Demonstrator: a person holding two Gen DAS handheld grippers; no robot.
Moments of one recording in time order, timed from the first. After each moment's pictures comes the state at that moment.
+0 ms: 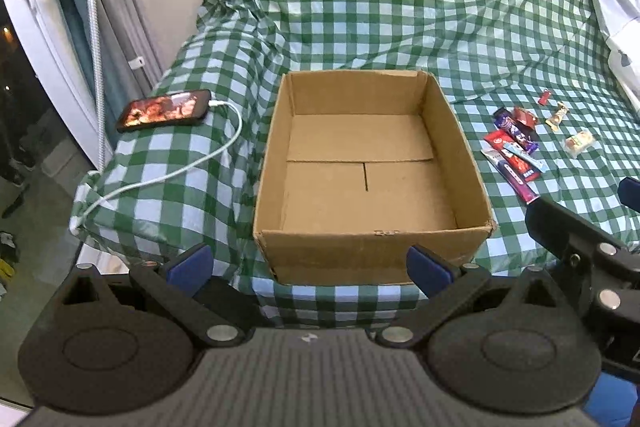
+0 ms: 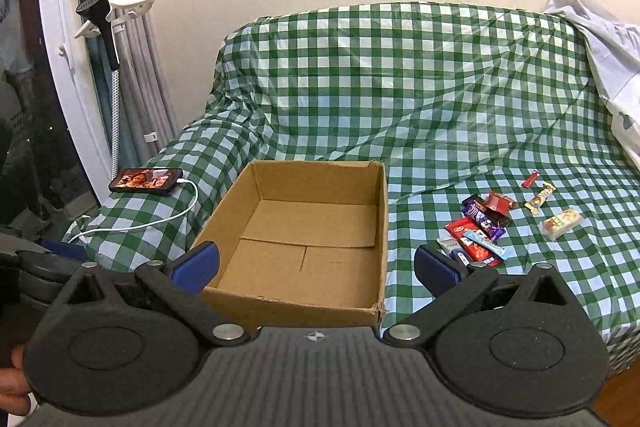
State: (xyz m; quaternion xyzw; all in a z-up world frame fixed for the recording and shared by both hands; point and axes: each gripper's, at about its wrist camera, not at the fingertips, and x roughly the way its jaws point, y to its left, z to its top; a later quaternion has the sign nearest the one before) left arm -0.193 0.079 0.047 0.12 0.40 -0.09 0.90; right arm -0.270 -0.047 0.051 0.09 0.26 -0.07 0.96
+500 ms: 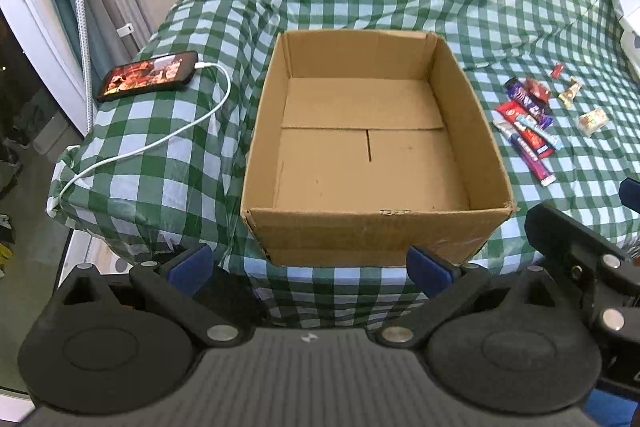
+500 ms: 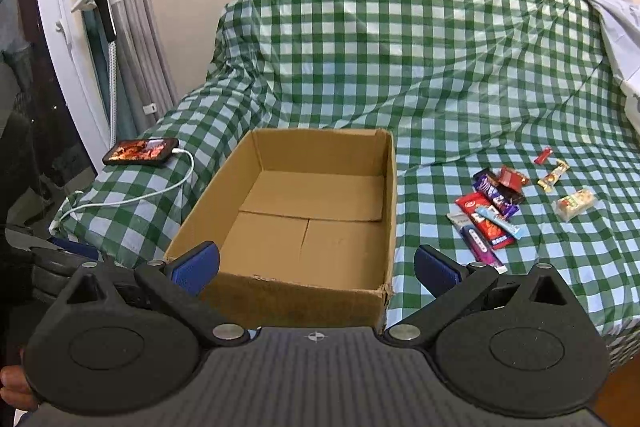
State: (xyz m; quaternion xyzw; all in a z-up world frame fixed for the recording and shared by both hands) left arm -0.162 0.070 0.010 0.13 0.45 -0.08 0.88; right arm -0.239 -0.053 0.027 0.10 0.31 -0.05 0.94
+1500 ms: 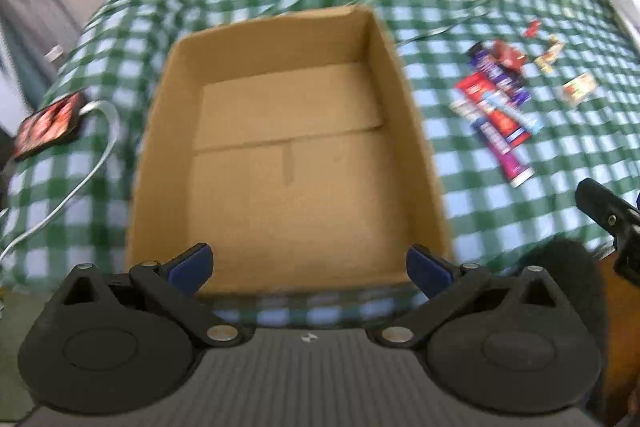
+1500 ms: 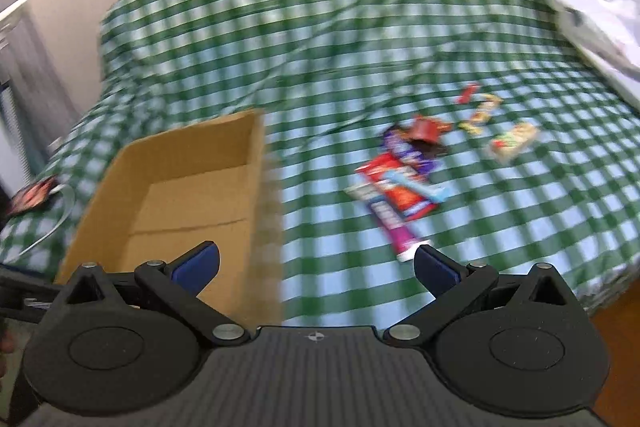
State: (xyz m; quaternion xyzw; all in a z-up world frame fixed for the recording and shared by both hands) left arm -0.093 -0.064 -0.016 0.18 0.50 -0.13 0.84; right arm -0.212 -0.199 -0.030 0.19 0.33 -0.17 0.91
